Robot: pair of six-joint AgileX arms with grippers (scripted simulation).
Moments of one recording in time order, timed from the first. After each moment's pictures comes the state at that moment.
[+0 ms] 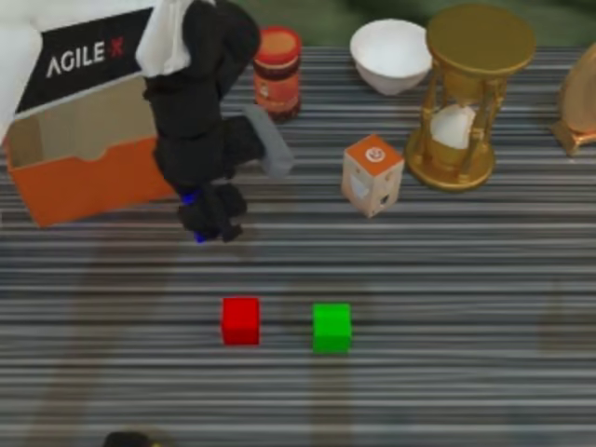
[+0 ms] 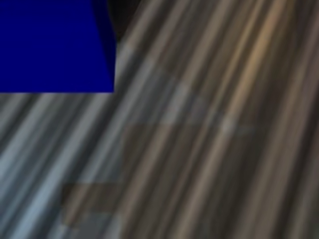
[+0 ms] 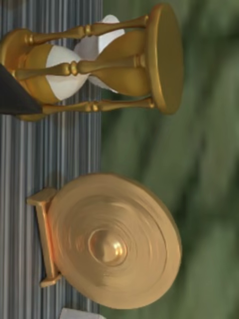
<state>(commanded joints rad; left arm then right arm) -0.45 2.19 1.74 -1.15 0.01 0.73 0.01 0.00 0.00 0.00 0.00 0.00</state>
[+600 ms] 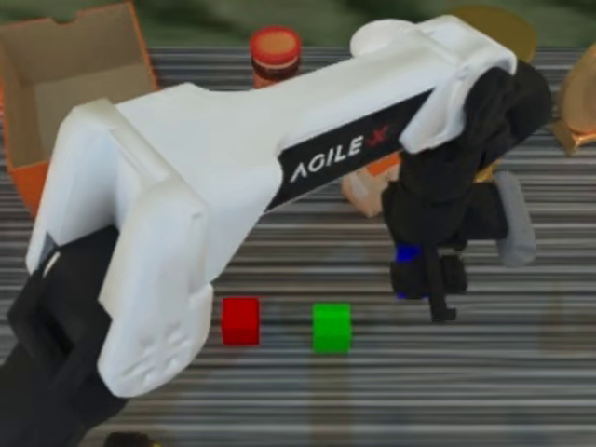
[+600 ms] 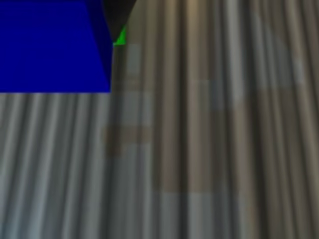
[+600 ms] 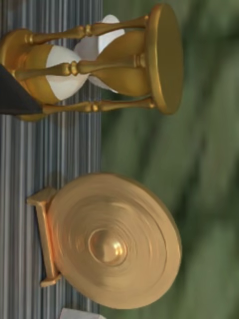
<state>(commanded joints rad) -0.92 2.43 2.23 -1.36 0.02 0.66 0.01 0.00 0.00 0.00 0.00 0.00</state>
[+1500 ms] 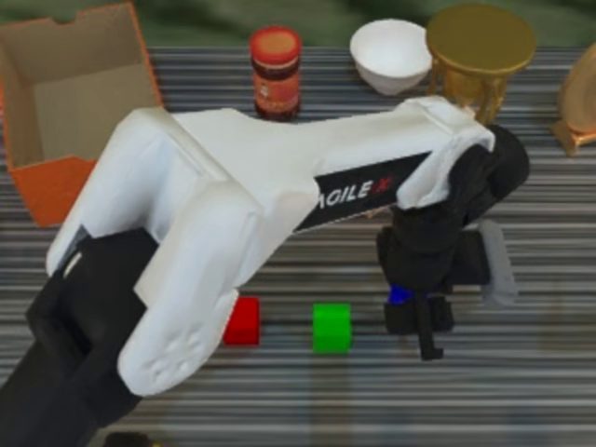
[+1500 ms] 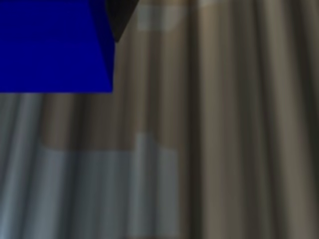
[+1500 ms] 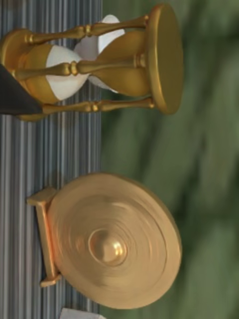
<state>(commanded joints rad) -0.92 2.48 2.03 -1.12 0.02 0.66 0.01 0.00 0.00 0.00 0.00 0.00</state>
